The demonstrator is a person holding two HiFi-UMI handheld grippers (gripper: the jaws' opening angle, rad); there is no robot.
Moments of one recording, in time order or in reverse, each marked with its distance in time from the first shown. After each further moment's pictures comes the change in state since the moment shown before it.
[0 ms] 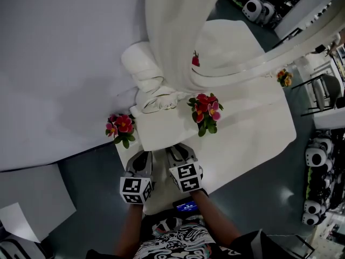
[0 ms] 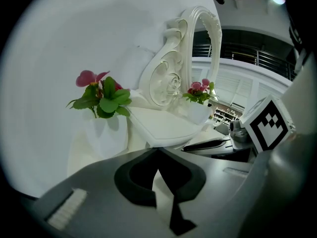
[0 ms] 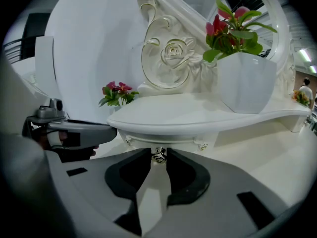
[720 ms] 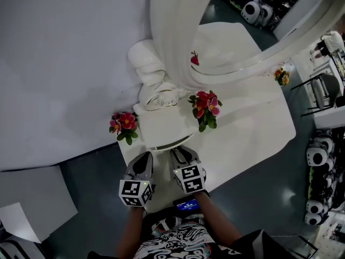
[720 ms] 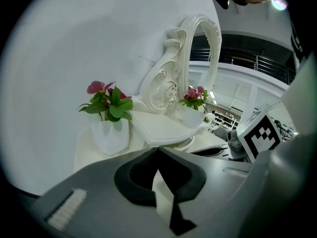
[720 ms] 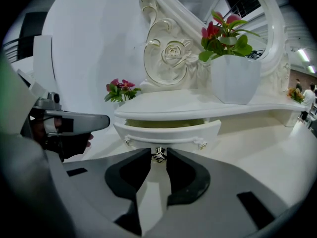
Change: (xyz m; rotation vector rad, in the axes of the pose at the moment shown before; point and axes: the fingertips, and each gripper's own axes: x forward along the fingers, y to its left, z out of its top) left arm -0.027 -0.005 0.001 -0.022 -0.028 -0.017; right arm -0.017 0.004 -0.019 0.005 0.022 -0.022
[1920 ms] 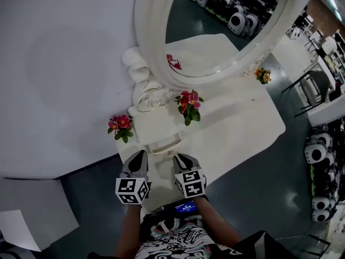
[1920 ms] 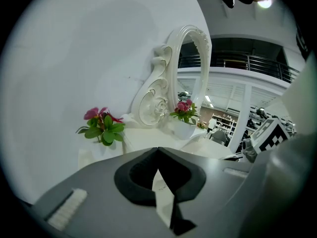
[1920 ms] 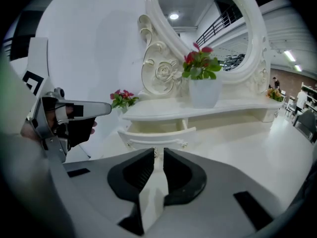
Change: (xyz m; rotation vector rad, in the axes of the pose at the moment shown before) left arm -0.027 -0.022 0.033 0.063 -0.104 -0.004; right arm -0.065 -0.003 -0.015 0.060 -0.040 -0.090
